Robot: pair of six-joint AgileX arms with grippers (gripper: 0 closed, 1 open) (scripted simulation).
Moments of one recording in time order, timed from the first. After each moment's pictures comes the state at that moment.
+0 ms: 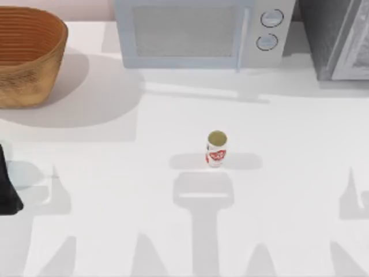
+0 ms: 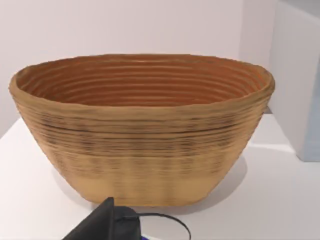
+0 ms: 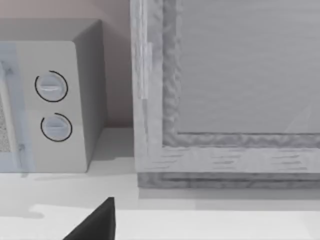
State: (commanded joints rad) left arm 0.04 0.16 0.00 0.12 0.03 0.01; right arm 0.00 0.00 0.00 0.00 0.00 0.00
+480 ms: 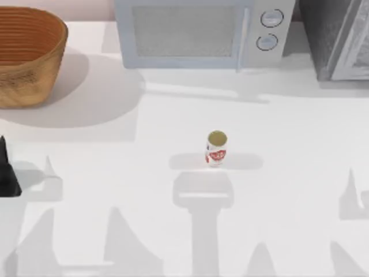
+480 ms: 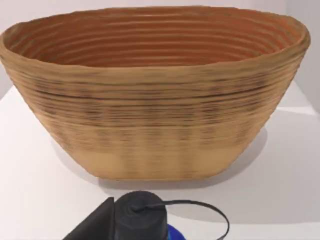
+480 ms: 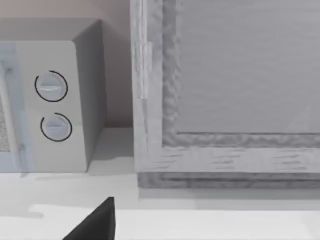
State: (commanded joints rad) left arm 0.17 0.78 0.02 0.63 0.17 0.06; right arm 0.00 0.00 0.00 0.00 0.00 0.00
